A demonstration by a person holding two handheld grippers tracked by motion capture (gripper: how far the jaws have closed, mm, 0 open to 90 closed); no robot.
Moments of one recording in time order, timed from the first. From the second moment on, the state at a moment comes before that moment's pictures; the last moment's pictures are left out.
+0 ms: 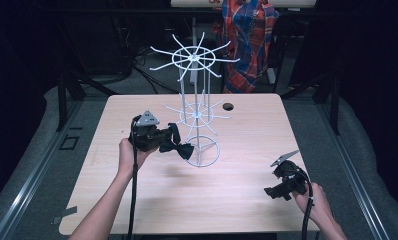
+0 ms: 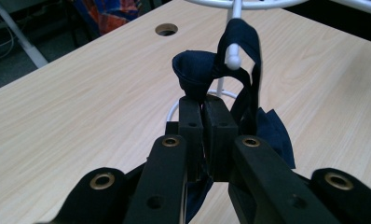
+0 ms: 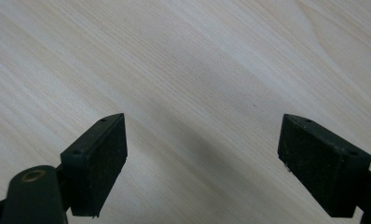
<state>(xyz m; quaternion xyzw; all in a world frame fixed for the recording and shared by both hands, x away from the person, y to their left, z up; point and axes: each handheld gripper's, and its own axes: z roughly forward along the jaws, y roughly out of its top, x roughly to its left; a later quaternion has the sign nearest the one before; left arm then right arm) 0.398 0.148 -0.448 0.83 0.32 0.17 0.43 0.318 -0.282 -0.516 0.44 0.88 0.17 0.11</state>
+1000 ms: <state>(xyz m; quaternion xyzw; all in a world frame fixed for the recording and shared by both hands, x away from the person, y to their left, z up) 0.399 0.127 -0.456 0.84 0.30 0.14 0.44 0.318 -0.282 -0.517 0.44 0.87 0.17 0.10</state>
